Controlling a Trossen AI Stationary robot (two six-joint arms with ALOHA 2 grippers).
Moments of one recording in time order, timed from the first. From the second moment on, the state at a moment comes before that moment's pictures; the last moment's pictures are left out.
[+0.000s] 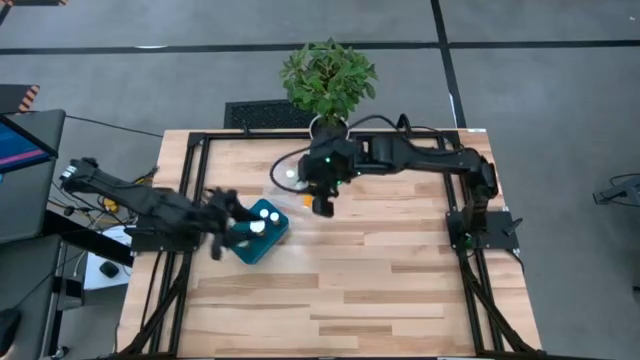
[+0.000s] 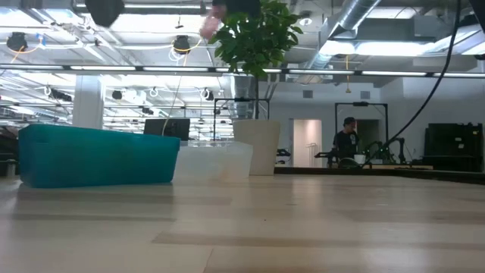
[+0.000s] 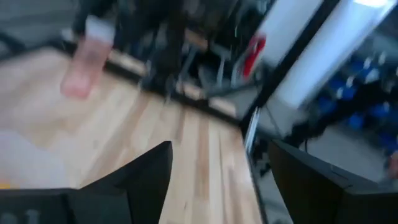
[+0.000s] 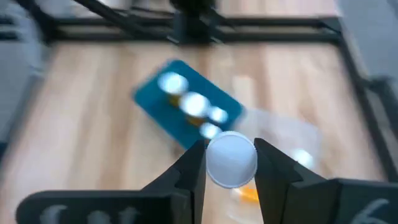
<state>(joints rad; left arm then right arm) -0.39 0.70 0.64 -0.10 -0.30 -0.54 -0.07 1.89 2.03 -0.85 -0.07 -0.06</state>
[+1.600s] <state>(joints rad) -0.39 0.13 0.64 -0.15 -0.61 -0.23 -0.18 2.38 2.13 -0.81 0.02 0.03</state>
